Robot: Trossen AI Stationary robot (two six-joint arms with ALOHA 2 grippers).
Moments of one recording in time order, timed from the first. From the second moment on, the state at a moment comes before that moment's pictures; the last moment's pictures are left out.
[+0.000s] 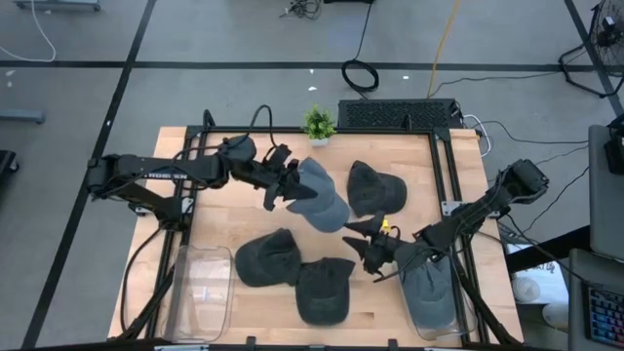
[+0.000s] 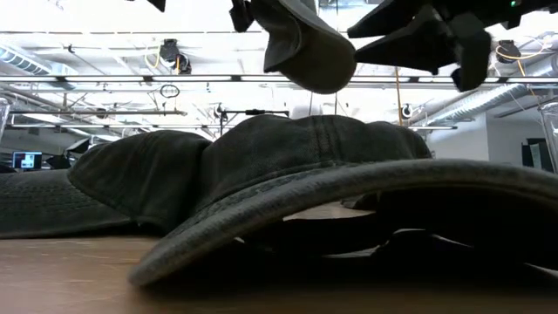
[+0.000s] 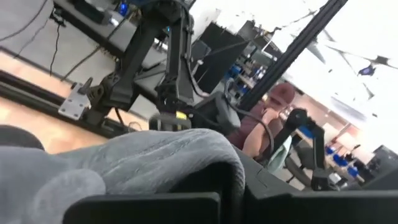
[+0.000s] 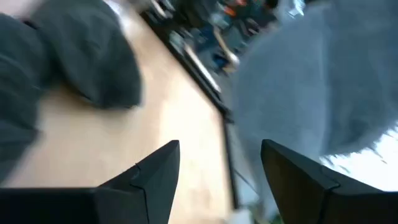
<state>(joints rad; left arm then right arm) 0.13 1.35 1.02 0.35 0.49 -0.64 0.56 1.43 0.63 0.51 0.90 -0.75</state>
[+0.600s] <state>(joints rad) 0.04 1.35 1.08 0.28 0.41 -0.56 0.52 1.42 0.63 0.73 1.05 -0.90</state>
